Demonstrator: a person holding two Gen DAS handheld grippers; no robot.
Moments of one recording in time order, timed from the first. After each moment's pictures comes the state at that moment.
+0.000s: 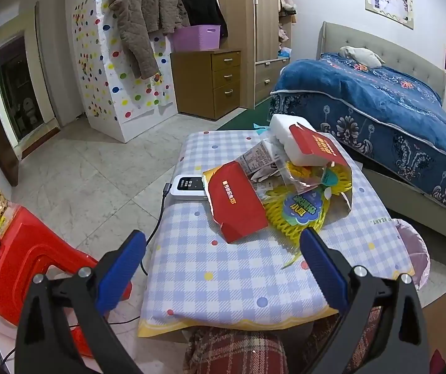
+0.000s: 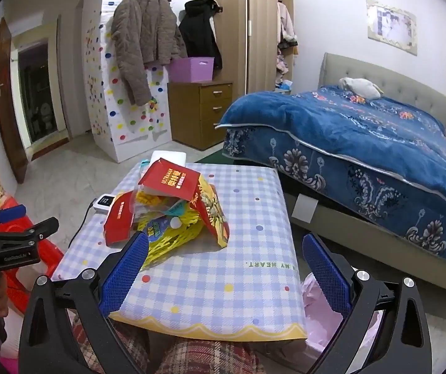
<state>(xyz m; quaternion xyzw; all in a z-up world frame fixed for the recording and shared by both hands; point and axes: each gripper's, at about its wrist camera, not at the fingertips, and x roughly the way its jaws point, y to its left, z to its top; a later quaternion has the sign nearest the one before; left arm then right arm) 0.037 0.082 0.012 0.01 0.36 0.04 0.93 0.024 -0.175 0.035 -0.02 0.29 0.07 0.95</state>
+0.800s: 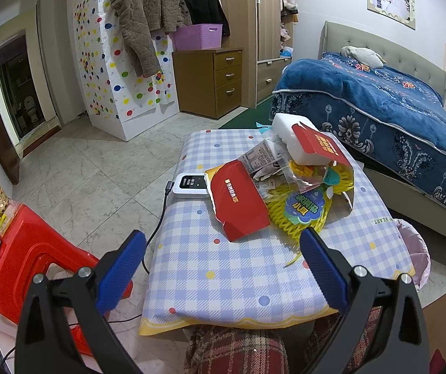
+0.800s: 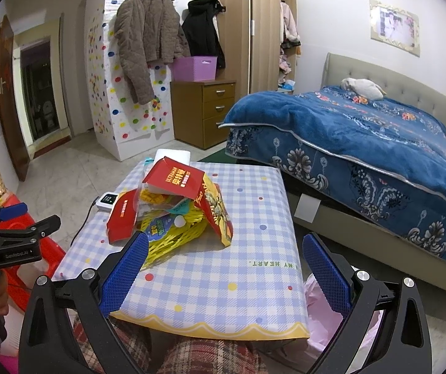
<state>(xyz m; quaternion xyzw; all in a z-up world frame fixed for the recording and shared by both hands) 0.038 0.083 0.012 0.01 0.36 0.04 0.93 0.021 -0.170 0.038 -0.02 0.29 0.08 0.95</state>
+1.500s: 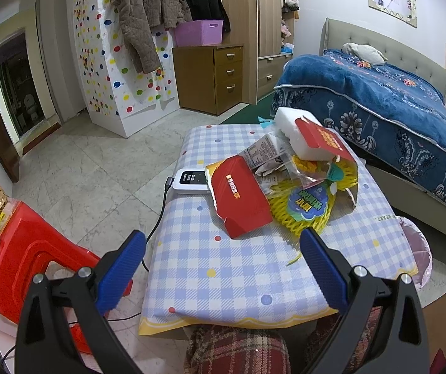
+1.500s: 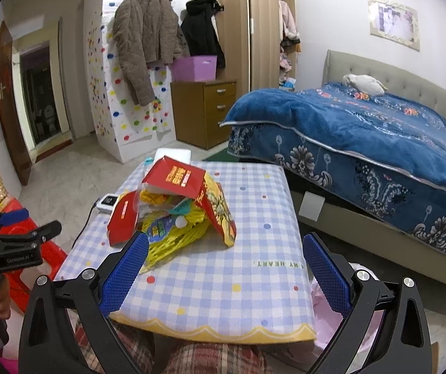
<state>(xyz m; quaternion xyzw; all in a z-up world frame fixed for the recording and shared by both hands) 0.039 0.087 0.004 0.01 0.36 0.04 0.93 0.026 -0.168 0.025 -0.01 0.28 0.08 0.96</state>
